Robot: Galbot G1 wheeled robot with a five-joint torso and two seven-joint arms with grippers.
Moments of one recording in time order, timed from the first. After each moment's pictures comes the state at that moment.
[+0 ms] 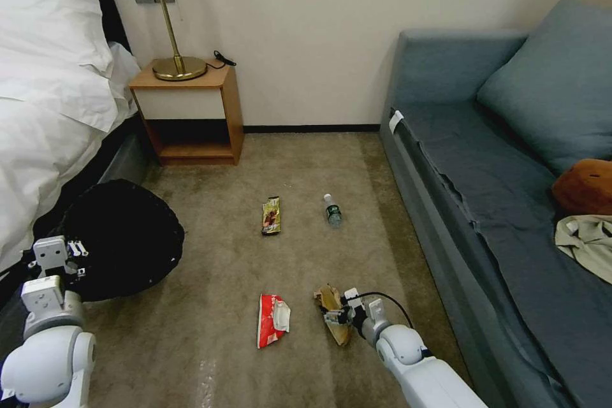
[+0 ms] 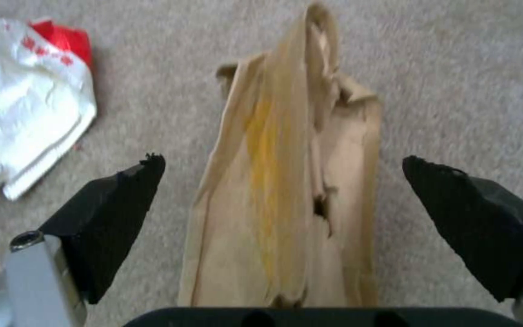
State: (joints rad) left arm 1.40 -1.35 -0.96 -2.01 -0.09 0.27 -0.16; right arm -1.04 1.30 0.06 1.17 0.25 -0.20 -0.19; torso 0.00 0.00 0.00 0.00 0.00
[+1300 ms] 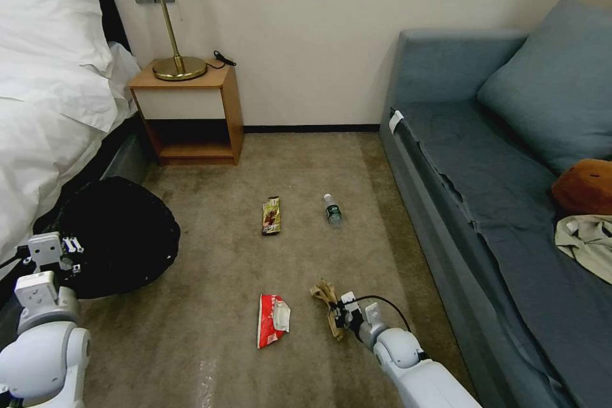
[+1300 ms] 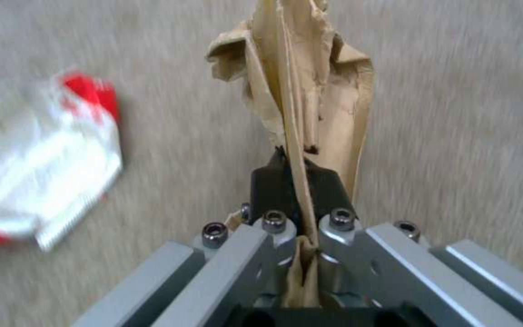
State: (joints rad) left arm 1.40 -1.33 -0.97 -2.00 -0.11 0.27 -0.14; right arm -1.03 1.30 0.06 1.23 0.26 -0.20 -0.18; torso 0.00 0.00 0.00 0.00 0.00
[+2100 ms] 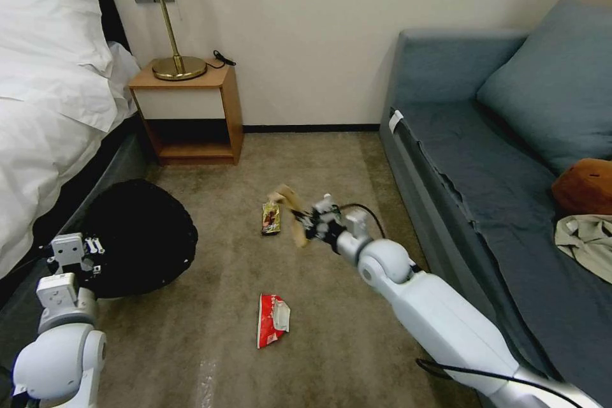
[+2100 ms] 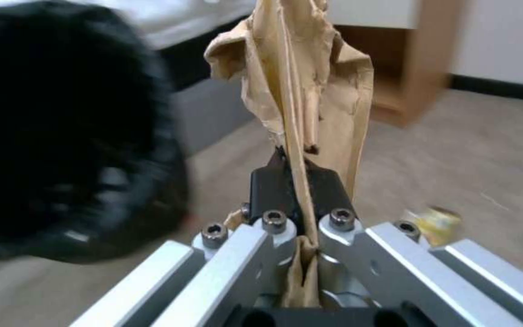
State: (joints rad) left arm 1.40 -1.36 -0.89 -2.03 -0.09 0.28 -0.13; right arm -0.59 1.19 -0.28 1.59 0.72 -0.31 -0.09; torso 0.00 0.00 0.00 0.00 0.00
